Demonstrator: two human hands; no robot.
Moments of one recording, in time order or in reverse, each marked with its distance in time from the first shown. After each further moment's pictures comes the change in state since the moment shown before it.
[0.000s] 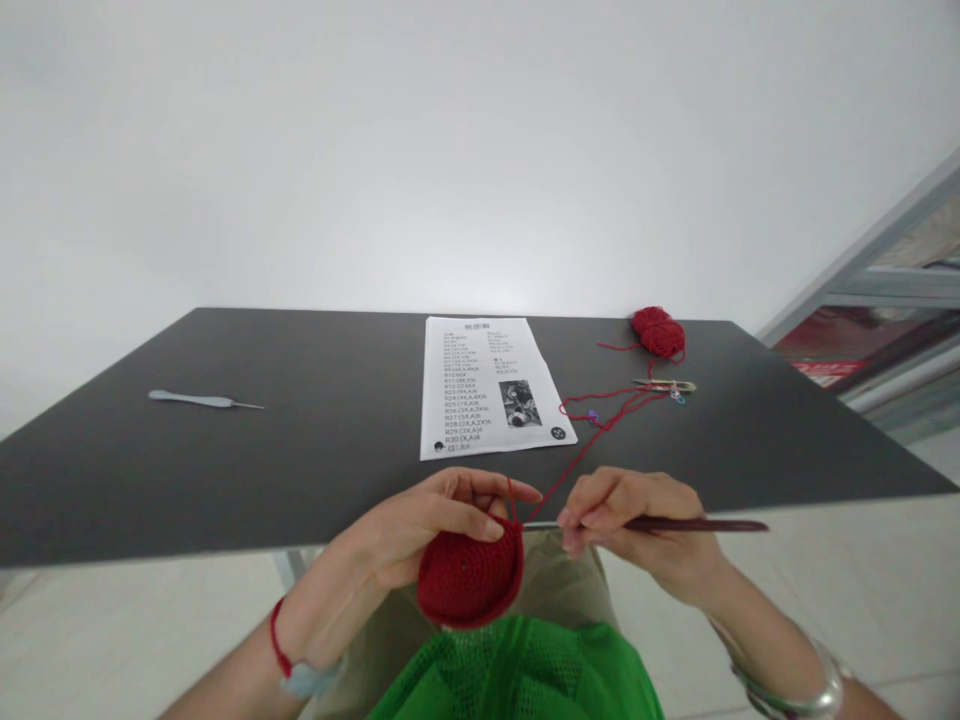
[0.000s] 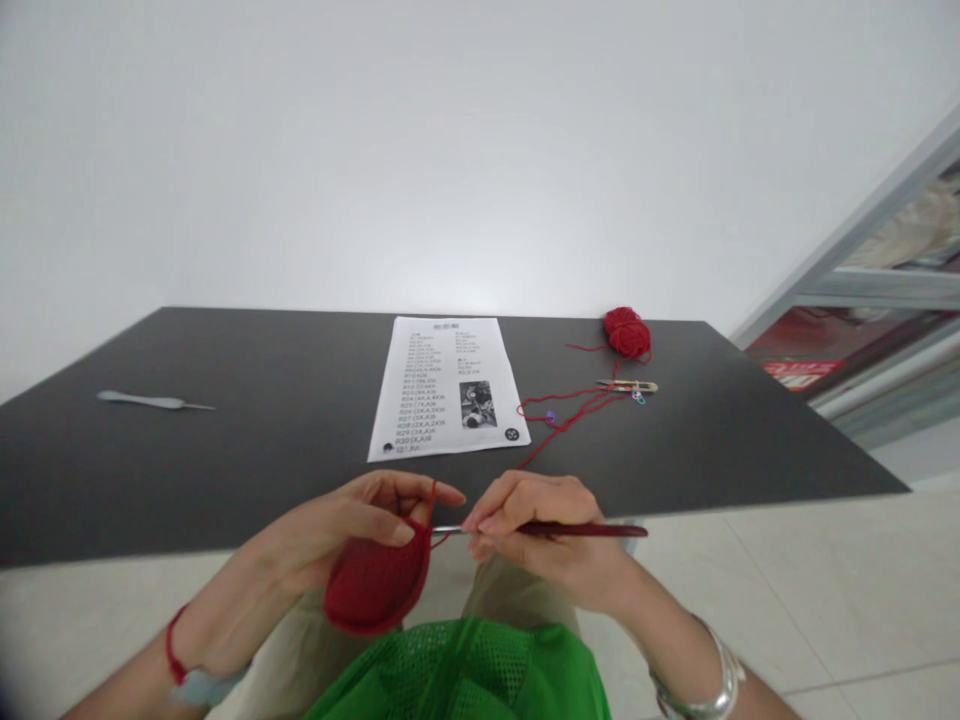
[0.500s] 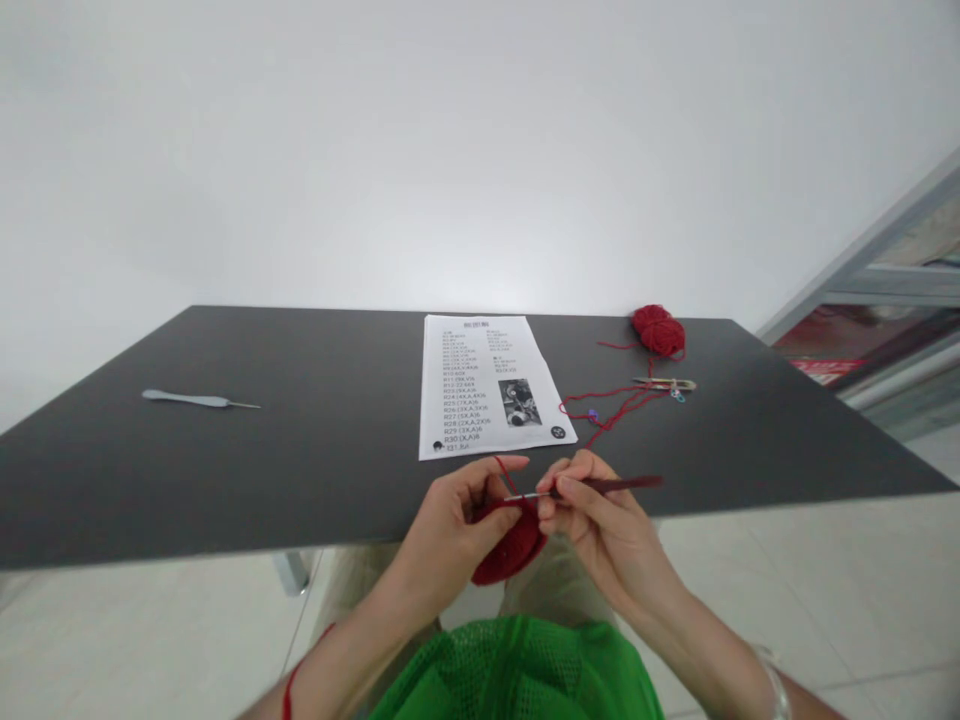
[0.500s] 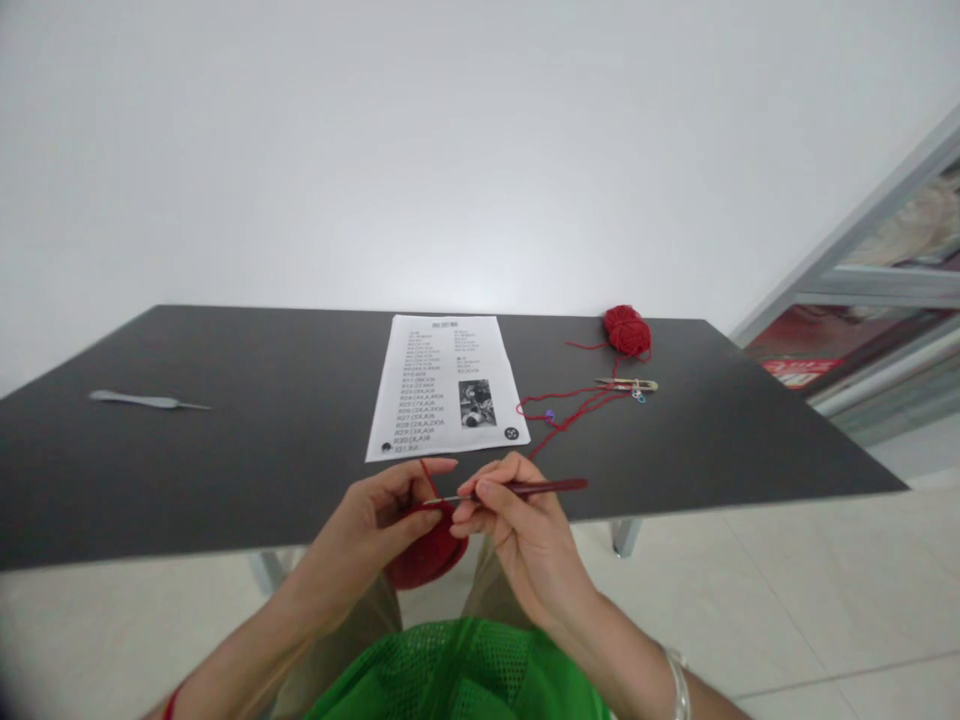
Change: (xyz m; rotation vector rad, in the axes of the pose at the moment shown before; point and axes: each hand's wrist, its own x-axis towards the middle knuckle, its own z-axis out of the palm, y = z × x) left_hand 0.008 -0.022 0.027 0.333 0.435 0.426; right_hand 0.003 0.028 0.041 0.581 0.497 0.337
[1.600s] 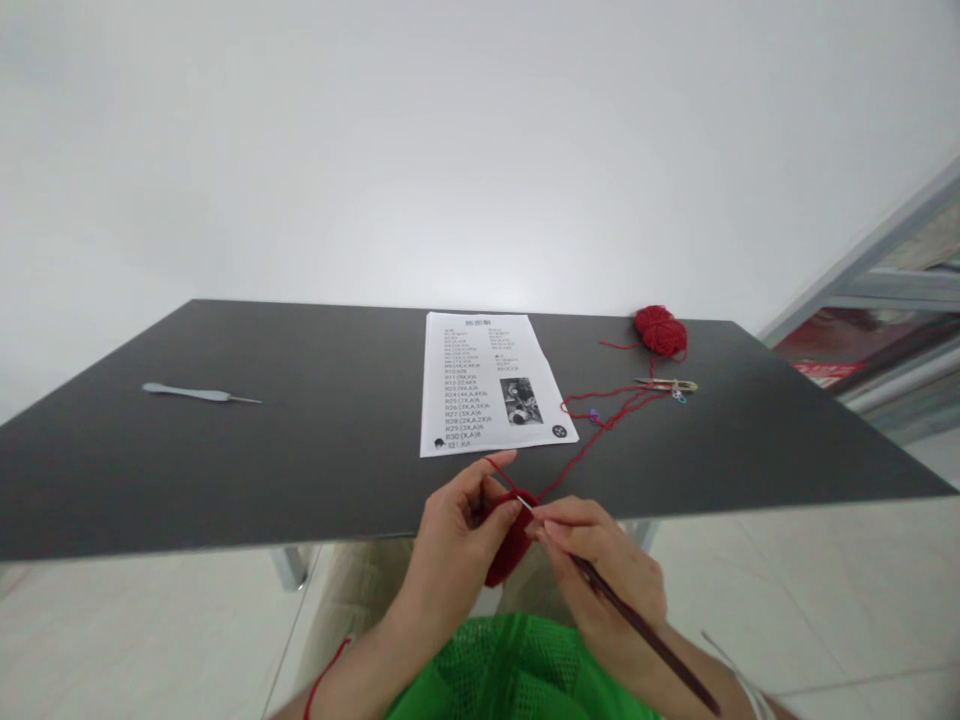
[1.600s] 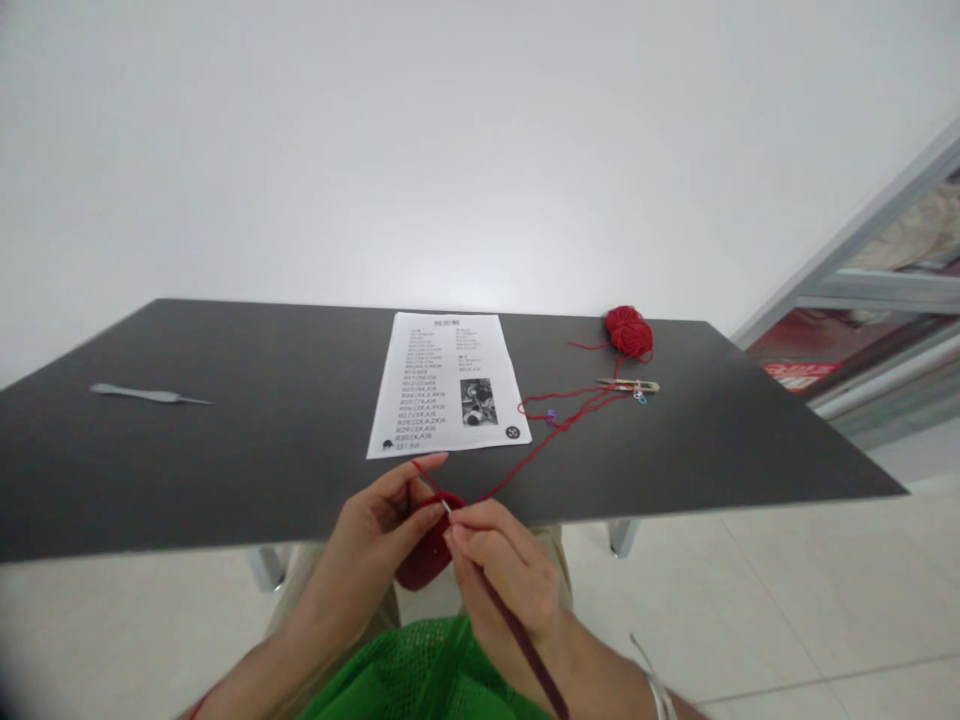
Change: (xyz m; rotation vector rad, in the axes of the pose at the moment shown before) left_hand -0.006 -0.018 0.013 -0.055 0.175 0.038; right_hand -0.025 0.014 -0.001 -1.117 -0.111 -0.848
